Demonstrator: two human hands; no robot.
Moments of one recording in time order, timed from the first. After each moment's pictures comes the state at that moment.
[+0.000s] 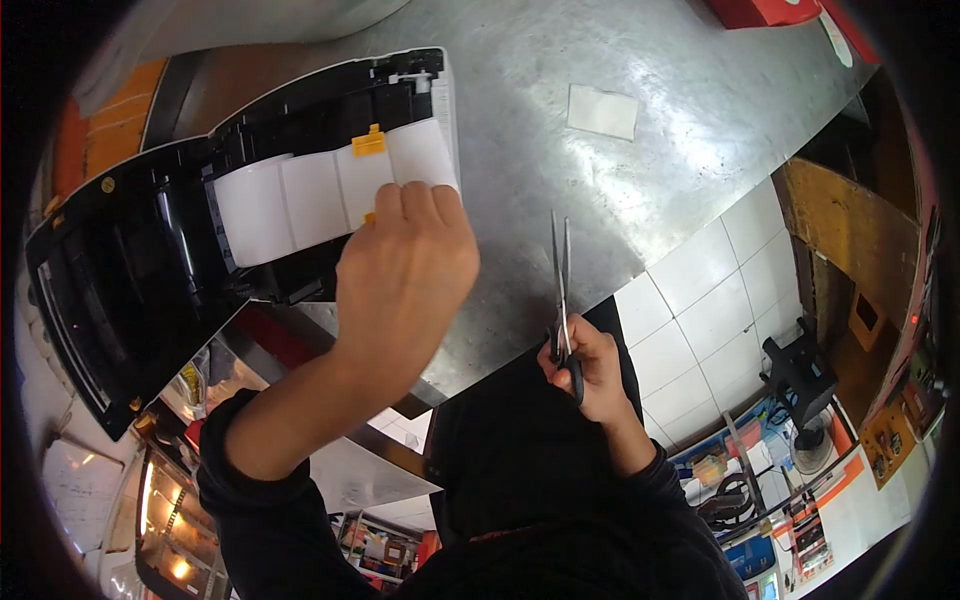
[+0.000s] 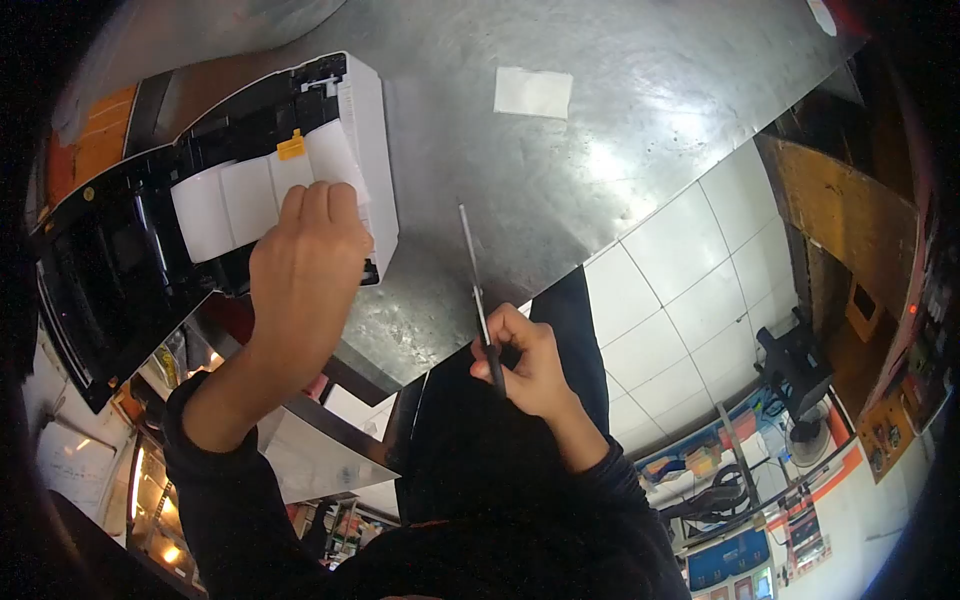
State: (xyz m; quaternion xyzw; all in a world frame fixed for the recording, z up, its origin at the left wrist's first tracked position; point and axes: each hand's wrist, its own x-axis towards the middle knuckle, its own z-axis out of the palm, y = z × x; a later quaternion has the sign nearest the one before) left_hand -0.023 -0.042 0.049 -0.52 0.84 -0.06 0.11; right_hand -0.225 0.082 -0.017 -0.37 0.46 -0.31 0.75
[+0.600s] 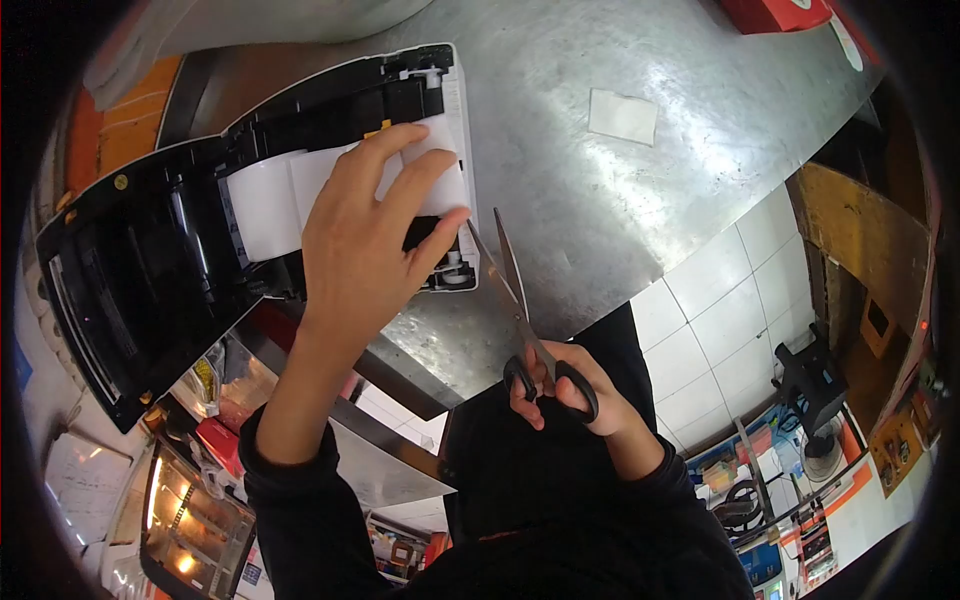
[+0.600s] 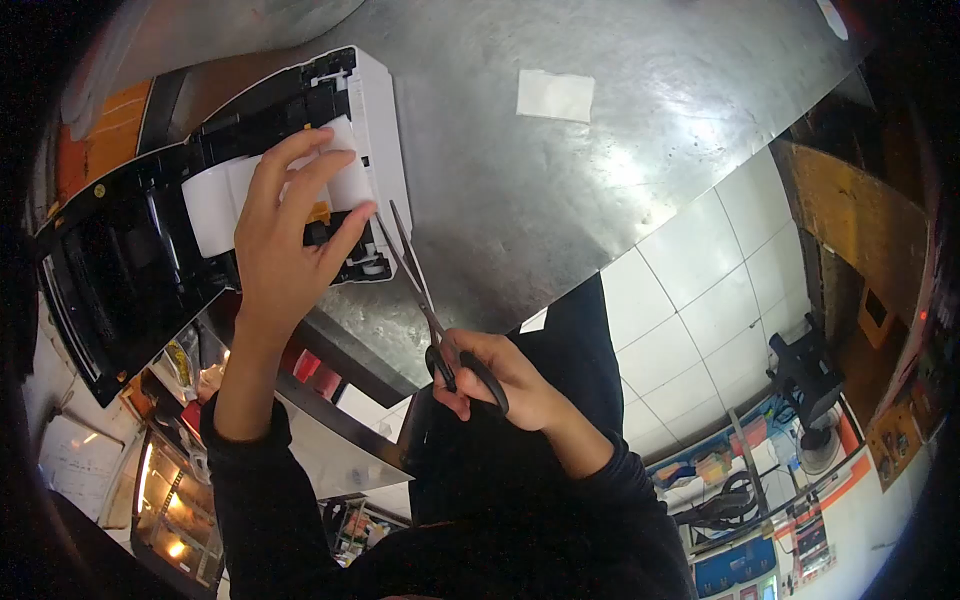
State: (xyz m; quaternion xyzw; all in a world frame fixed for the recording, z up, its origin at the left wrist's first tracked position) left_hand 0.023 -0.056 0.043 -0.54 0.81 0.14 -0.15; right_hand -0.191 0.058 0.010 -0.16 0.26 -0.27 0.91
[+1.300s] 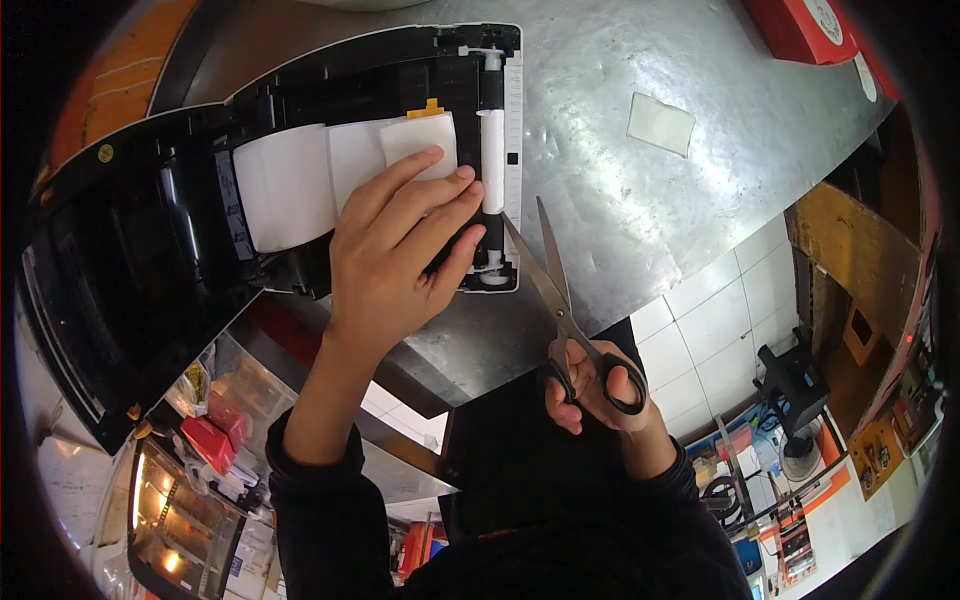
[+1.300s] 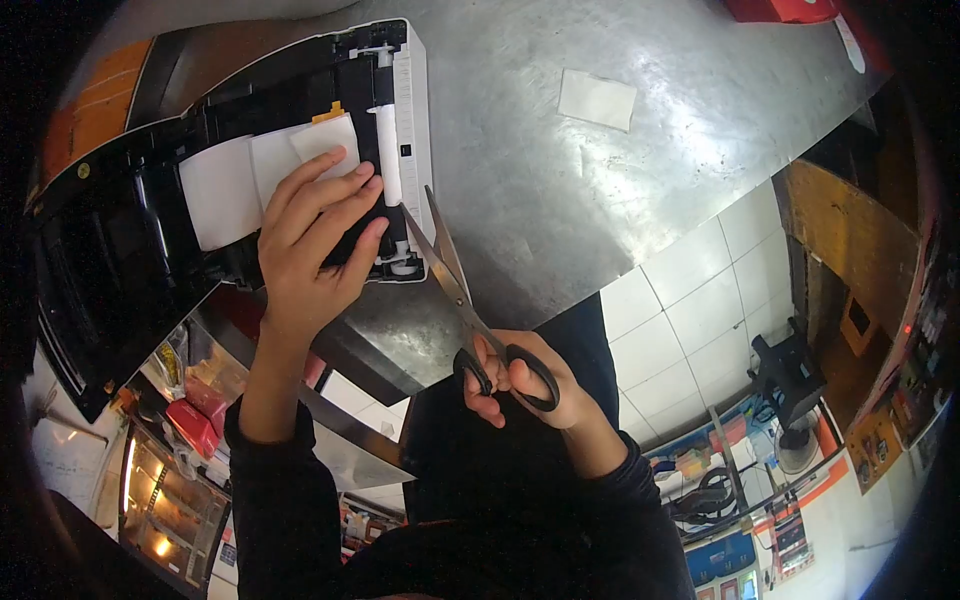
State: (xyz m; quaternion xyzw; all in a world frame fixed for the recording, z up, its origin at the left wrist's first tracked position) left_hand 0.045 -0.032 0.011 -0.52 0.80 0.15 -0.25; right_hand -0.191 0.050 0.010 -0.12 0.25 -0.25 0.93
